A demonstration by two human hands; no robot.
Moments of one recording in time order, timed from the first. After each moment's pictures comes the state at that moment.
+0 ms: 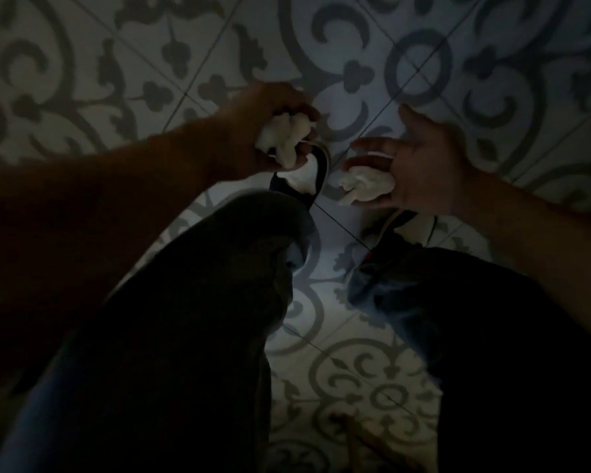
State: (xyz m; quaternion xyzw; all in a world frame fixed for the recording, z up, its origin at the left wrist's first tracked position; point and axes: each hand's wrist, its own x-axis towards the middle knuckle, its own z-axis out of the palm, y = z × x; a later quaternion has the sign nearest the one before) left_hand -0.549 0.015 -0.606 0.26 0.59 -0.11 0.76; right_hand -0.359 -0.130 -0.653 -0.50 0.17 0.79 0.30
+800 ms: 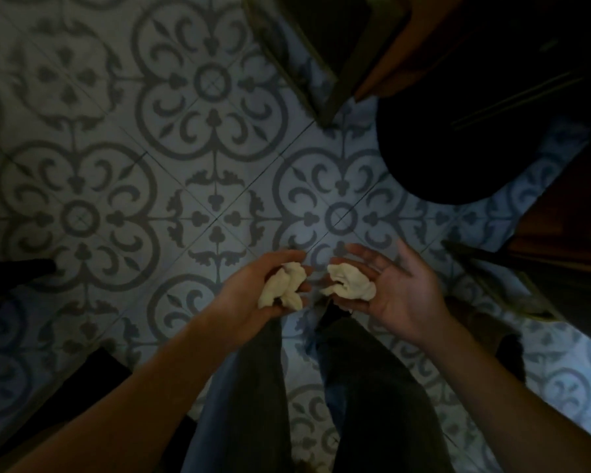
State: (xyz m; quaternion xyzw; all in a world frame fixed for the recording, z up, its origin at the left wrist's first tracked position) left_hand -0.542 0.032 -0.294 0.11 0.61 0.00 0.79; right_hand -0.343 -0.075 -0.312 -0.49 0.20 0.71 0.46
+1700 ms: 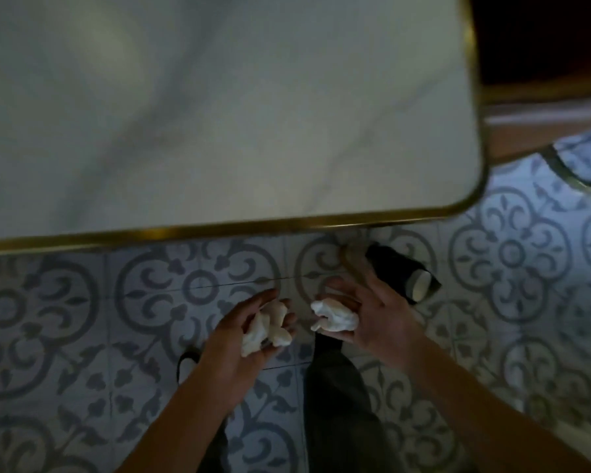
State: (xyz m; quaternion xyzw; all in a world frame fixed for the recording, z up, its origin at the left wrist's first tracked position) left_hand -0.234 -0.194 -0.273 0.24 0.52 -0.20 0.79; right_hand -0.163 -0.408 -0.305 -0.38 0.35 0.46 0.72
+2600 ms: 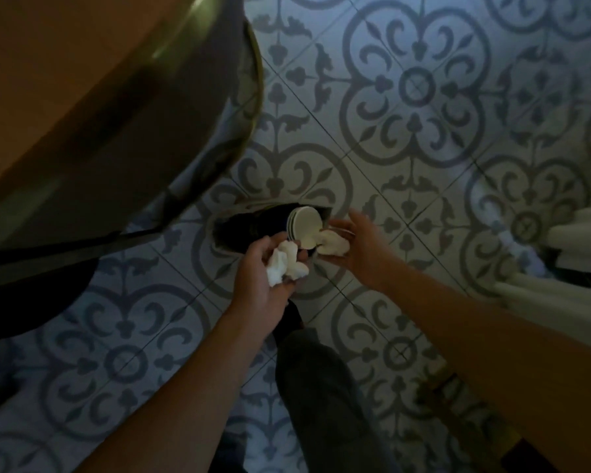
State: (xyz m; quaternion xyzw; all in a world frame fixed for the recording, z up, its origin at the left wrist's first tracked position) left_hand -0.099 -0.508 -0.445 0.39 0.47 -0.41 0.67; right_hand -0.132 -0.679 -0.480 -0.38 0.55 0.21 0.71
